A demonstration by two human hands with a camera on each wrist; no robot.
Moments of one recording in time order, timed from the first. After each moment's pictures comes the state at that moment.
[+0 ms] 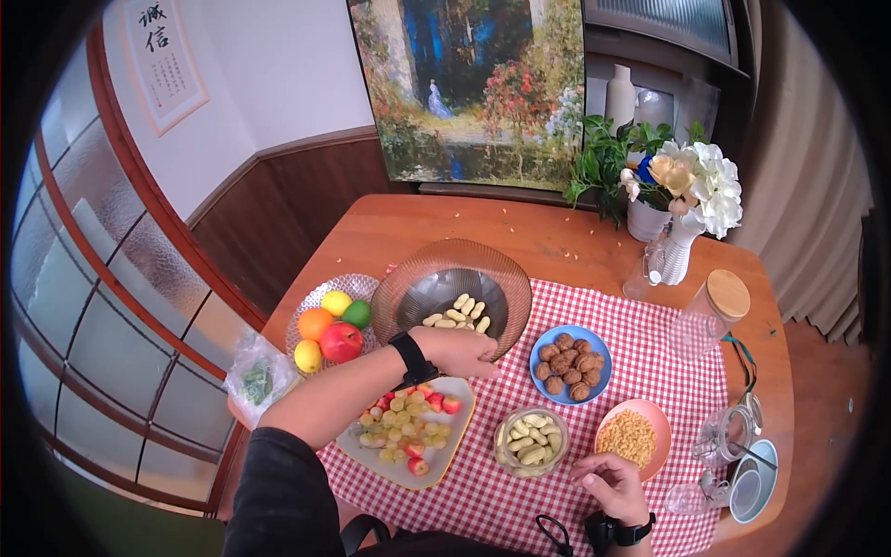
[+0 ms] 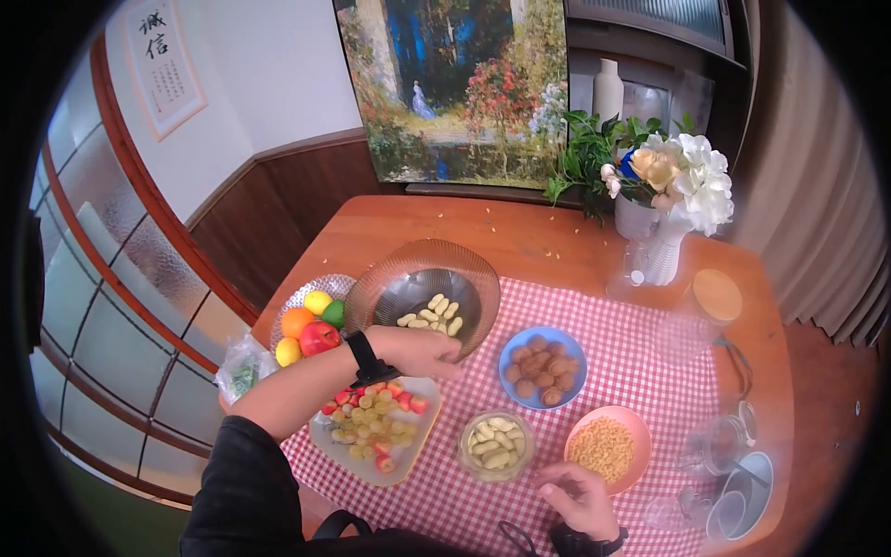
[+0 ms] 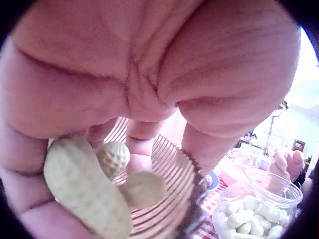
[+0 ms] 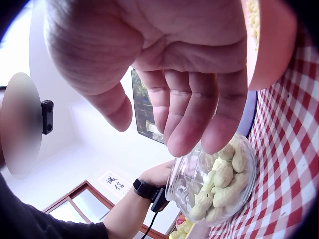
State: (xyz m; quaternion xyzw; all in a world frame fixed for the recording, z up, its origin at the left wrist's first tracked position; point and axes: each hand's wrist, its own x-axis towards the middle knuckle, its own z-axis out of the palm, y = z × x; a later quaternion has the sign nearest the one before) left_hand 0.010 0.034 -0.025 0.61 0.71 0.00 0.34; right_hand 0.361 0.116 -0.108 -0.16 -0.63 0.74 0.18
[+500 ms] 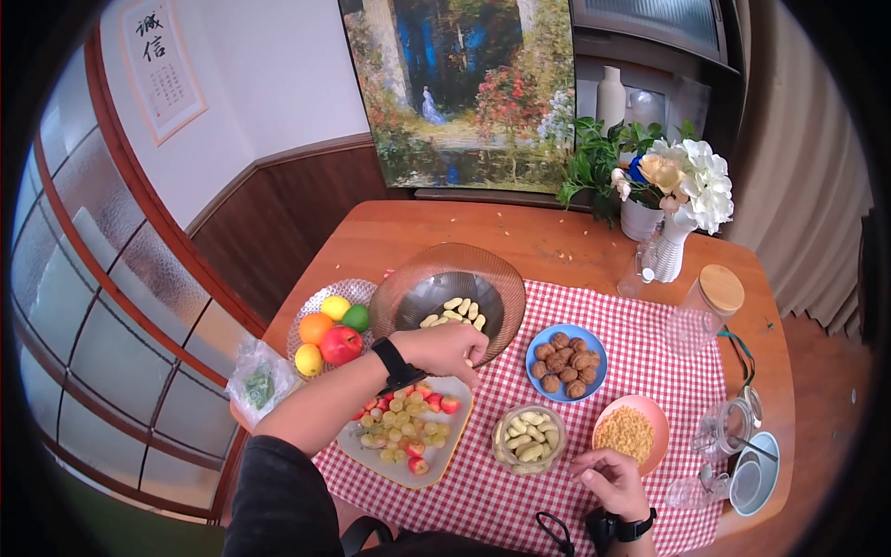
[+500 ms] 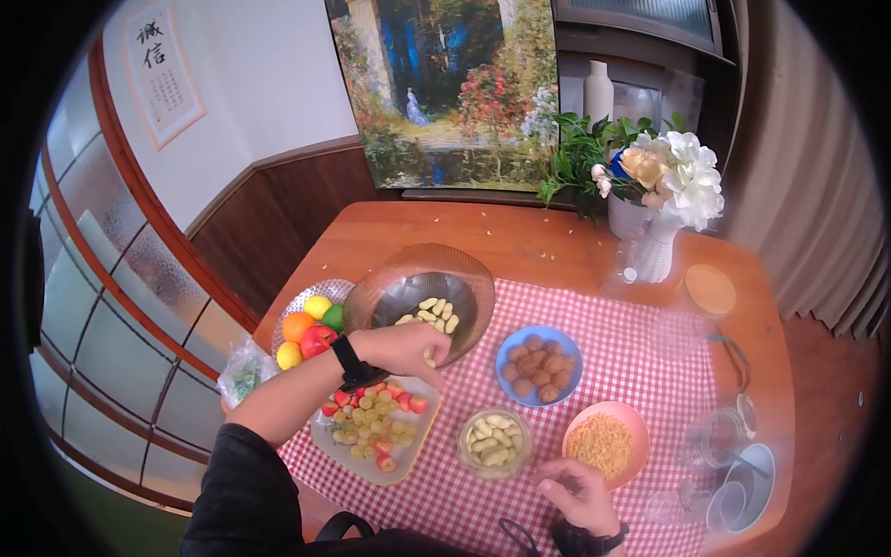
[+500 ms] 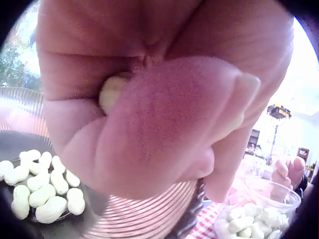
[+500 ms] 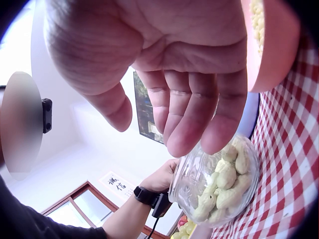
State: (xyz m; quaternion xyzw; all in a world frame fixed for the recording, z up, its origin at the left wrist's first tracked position) left_hand 0.011 0.018 -0.018 0.63 0.71 0.12 0.30; right_hand 0.364 0.117 -0.110 -0.16 -0.64 0.73 0.18
